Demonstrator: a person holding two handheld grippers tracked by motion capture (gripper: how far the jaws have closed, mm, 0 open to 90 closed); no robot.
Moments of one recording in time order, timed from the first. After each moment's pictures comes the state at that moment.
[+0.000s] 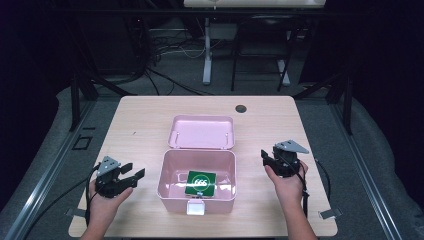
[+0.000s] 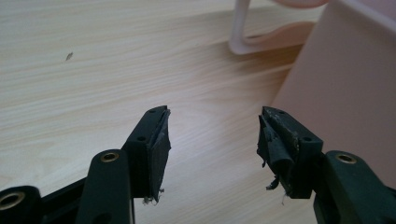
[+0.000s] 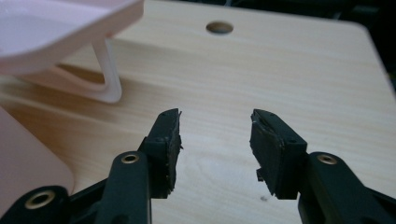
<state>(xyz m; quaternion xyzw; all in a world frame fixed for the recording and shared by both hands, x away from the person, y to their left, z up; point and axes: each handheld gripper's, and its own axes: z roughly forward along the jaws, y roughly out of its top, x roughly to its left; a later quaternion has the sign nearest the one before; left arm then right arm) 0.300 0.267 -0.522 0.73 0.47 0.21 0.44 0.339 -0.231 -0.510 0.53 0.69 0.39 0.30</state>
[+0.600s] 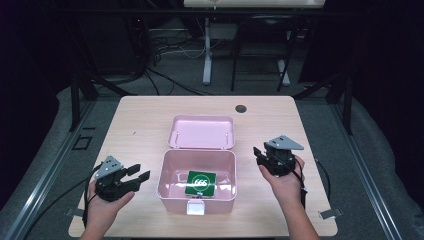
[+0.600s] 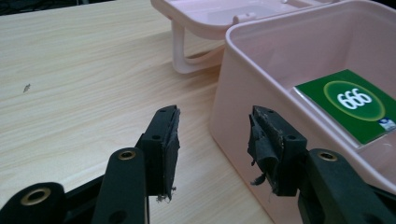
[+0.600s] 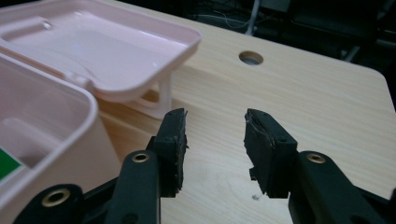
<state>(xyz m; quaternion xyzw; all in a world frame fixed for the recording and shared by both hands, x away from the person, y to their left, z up) 0.281 0.249 -0.490 0.76 0.43 0.19 0.45 0.325 -0.203 -0.469 0.47 0.73 0.40 0.30</state>
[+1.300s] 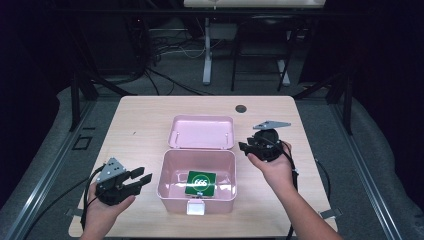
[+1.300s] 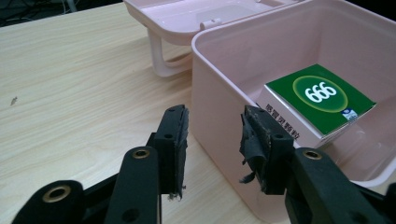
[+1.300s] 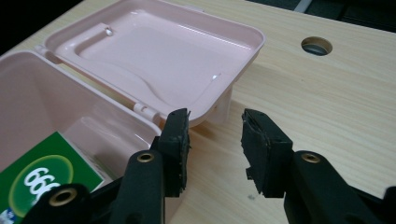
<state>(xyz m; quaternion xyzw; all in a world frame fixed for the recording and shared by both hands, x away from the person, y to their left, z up) 0.269 0.238 -0.478 0.78 0.40 0.18 0.45 0.358 -0.175 -0.442 0.47 0.77 0.39 0.18</state>
